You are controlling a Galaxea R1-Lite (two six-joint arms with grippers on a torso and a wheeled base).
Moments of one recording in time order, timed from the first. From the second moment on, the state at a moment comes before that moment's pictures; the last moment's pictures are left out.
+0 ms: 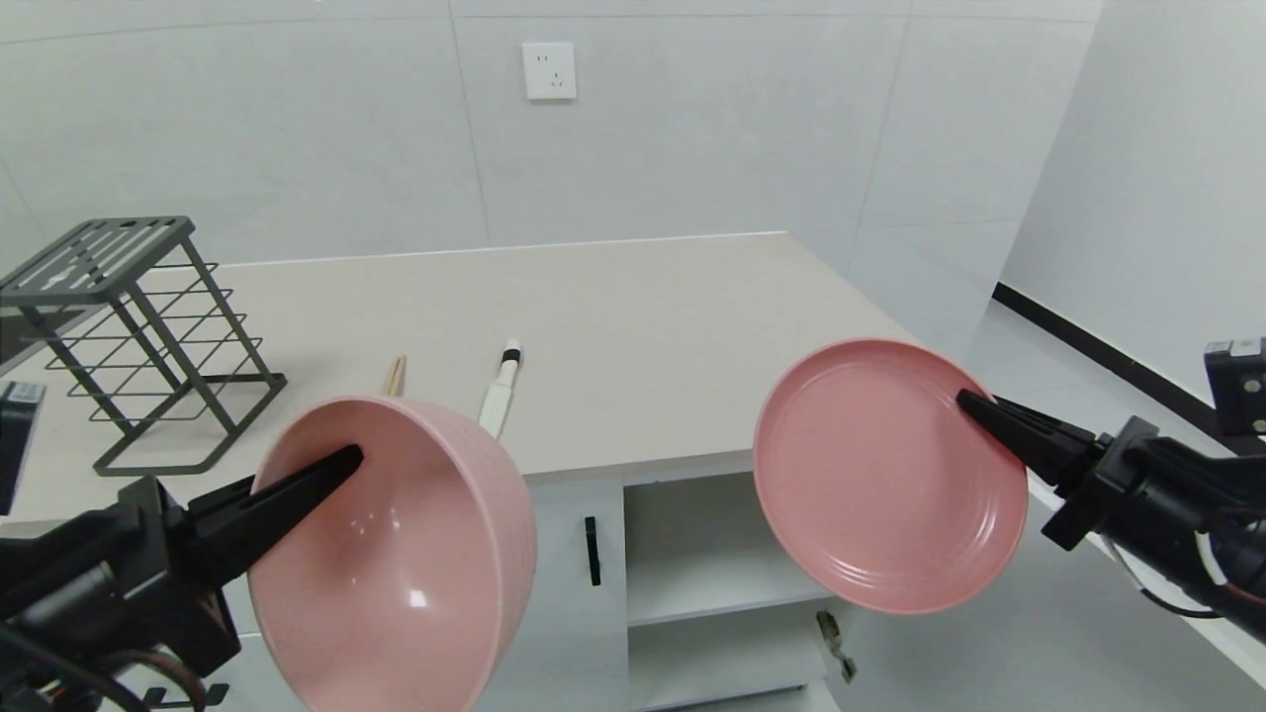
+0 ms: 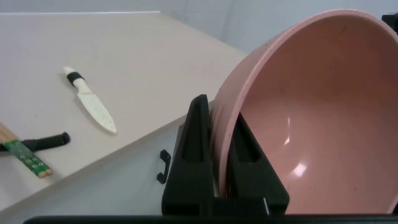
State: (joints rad) left arm -0.36 1.15 -0.11 -1.13 -0.36 -0.23; right arm 0.26 1.59 -0.10 -1.57 0.36 0.18
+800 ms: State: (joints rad) left arm -0.35 1.15 -0.11 -1.12 -0.36 -0.22; right arm 0.28 1.59 -0.09 -1.57 0.36 0.18
